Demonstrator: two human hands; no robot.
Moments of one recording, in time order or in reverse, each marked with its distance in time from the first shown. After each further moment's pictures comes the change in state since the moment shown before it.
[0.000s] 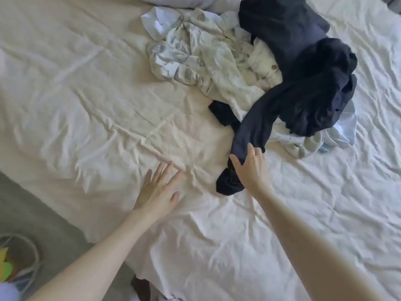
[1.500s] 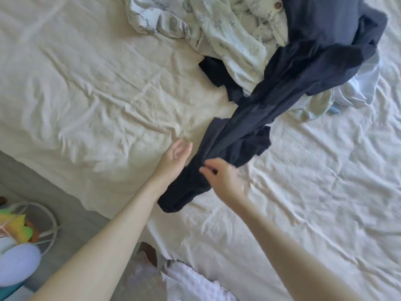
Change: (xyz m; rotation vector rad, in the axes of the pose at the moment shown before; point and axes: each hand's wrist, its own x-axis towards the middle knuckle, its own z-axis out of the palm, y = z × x) left_hand 0.014 0.069 0.007 -1.194 -0.020 -0.379; right_hand -0.093 0.005 0.036 0.522 -0.245 -0.165
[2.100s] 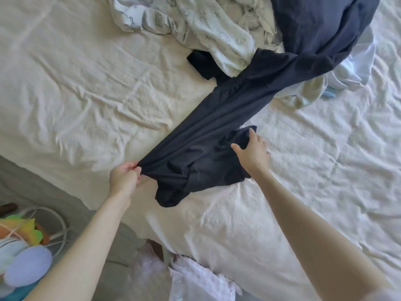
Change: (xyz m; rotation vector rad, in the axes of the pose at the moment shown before) left_hand -0.026 -0.035 -0.052 0.027 0.489 -0.220; right_hand 0.036 0.063 -0.051 -0.261 0.099 0.474
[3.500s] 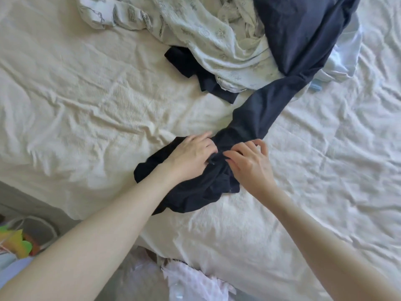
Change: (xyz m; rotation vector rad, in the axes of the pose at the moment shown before) left_hand -0.026 0.069 0.130 1.077 -0.561 1.316; right_hand -0.030 0.036 -0.028 -0.281 0.442 -0.850
